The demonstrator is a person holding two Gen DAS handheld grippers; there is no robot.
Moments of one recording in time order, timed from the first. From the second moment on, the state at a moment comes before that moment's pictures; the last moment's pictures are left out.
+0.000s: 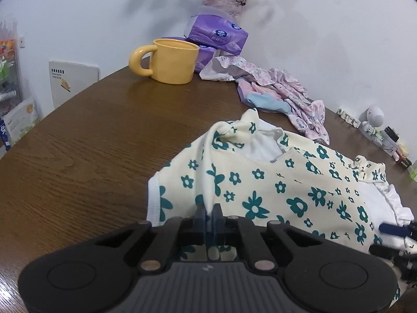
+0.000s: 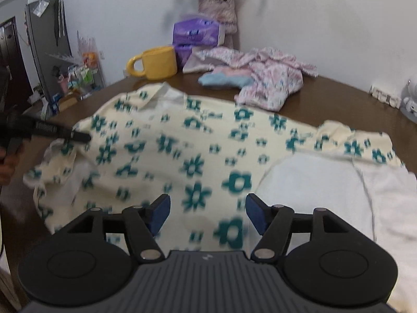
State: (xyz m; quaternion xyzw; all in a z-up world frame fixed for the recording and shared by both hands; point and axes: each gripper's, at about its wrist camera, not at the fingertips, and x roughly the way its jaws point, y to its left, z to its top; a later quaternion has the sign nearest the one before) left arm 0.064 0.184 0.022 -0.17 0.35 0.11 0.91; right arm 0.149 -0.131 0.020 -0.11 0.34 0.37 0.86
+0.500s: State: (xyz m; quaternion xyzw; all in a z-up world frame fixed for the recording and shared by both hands) left arm 0.055 0.191 0.026 -0.18 0.35 0.12 0.91; right arm 0.127 -0.147 0.009 -0.11 0.33 0.34 0.88
